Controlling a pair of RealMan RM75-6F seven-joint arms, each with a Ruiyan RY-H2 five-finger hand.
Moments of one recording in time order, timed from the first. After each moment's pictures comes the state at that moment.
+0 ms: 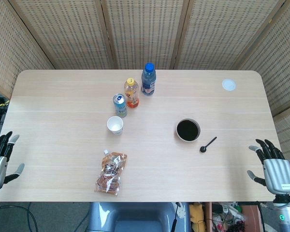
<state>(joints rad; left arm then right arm) -0.08 -1.14 -0.03 -1.62 1.49 1.49 0.12 0.08 -1.17 0.07 -1.59 -1.51 1.51 -0.10</state>
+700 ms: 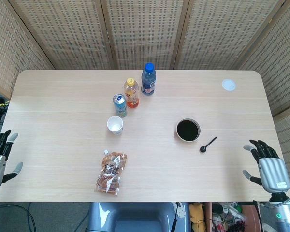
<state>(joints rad) -0.09 -1.11 -0.04 -1.64 1.51 1.50 0.13 0.11 -1.16 0.07 -1.60 -1.52 1.46 -0.08</state>
